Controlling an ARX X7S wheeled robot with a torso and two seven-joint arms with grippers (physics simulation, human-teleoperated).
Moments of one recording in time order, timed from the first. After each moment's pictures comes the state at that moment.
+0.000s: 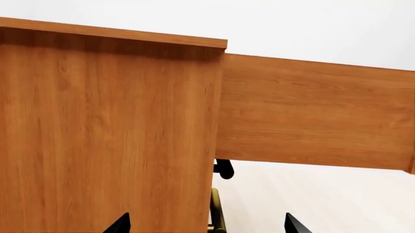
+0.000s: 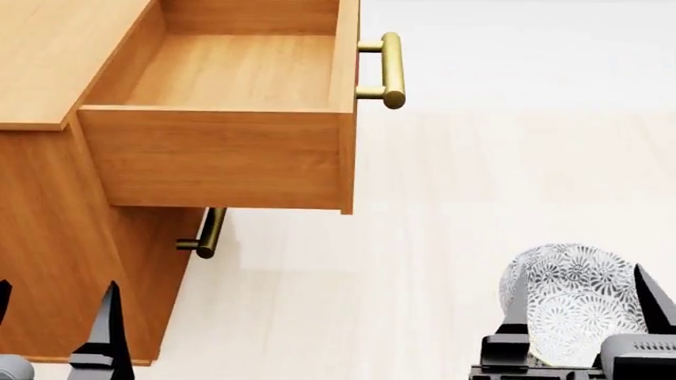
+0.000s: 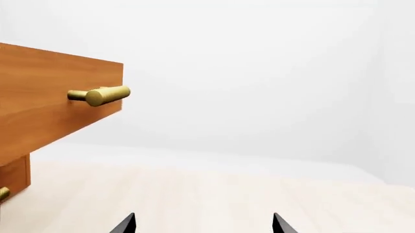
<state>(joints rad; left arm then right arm) -0.01 -0.25 0.08 0.59 -0.35 -0.39 -0.21 0.07 0.43 0.08 -0.49 0.35 0.39 0.14</state>
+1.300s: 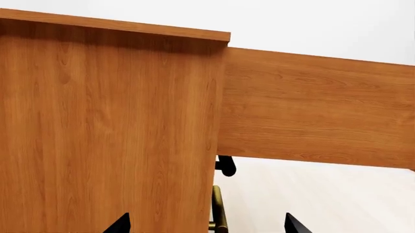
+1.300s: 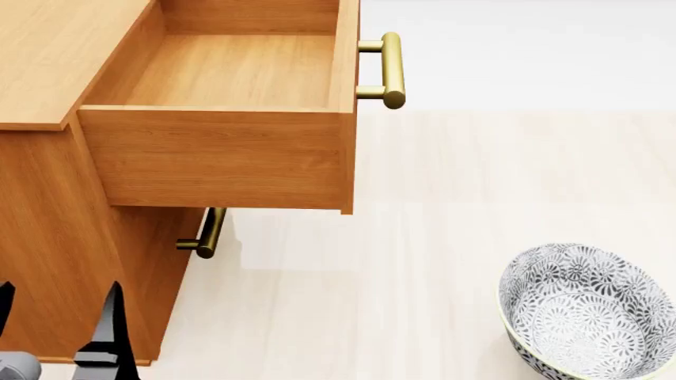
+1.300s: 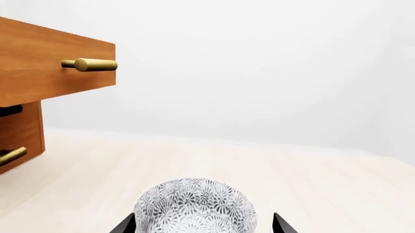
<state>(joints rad) -0.02 -0.27 0.11 0.57 -0.37 -0.37 -0.27 -0.41 0.50 0.50 -0.42 0.58 0.07 -0.20</state>
